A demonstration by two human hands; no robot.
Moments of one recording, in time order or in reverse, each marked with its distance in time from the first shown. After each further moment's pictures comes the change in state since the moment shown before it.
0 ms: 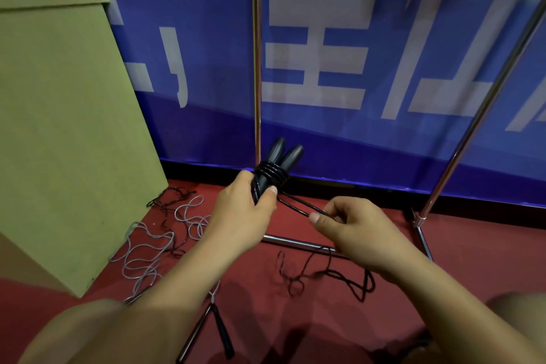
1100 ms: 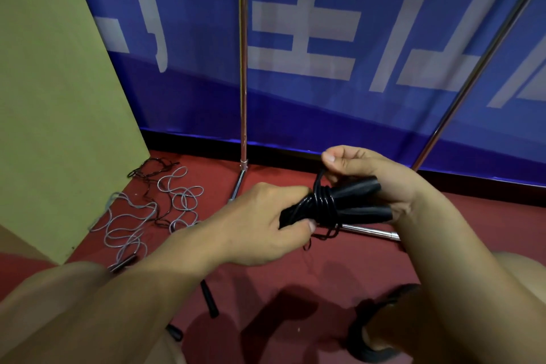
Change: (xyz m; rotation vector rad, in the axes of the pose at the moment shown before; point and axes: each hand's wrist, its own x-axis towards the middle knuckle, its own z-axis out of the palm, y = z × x) left_hand -0.044 0.023 0.005 0.005 -0.551 0.531; right_hand 0.005 -0.008 -0.039 0.902 -0.313 0.228
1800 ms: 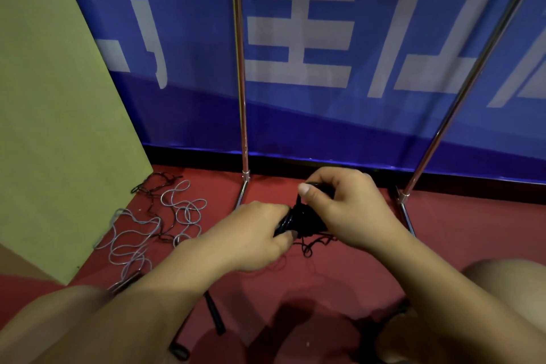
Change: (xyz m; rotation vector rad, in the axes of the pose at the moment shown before) left_hand 0.013 -0.029 0.009 0.368 -0.135 -0.324; right_hand -0.003 0.027 0.024 -0.940 0.381 -0.429
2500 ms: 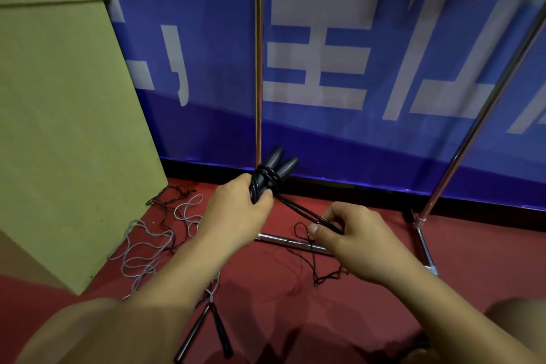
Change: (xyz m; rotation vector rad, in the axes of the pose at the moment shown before) left_hand 0.008 -0.028 -0.031 -0.289 0.528 -0.343; right_hand 0.000 0.005 0.010 -0.155 -0.137 0.107
